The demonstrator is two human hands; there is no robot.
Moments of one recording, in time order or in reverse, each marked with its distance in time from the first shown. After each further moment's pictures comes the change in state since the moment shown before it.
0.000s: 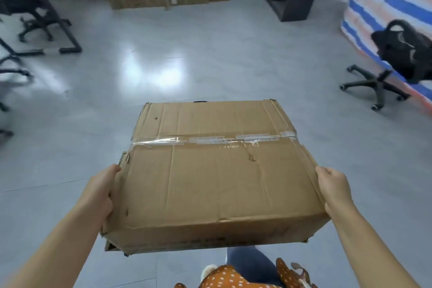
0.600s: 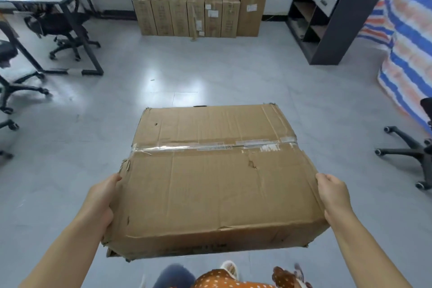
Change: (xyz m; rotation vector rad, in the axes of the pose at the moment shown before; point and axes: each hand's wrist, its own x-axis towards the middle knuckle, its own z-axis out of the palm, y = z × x) left_hand 0.143 0.197 0.140 -0.180 0.059 -0.004; right_hand 0.249 -0.228 0.122 0.008 -0.083 -0.125
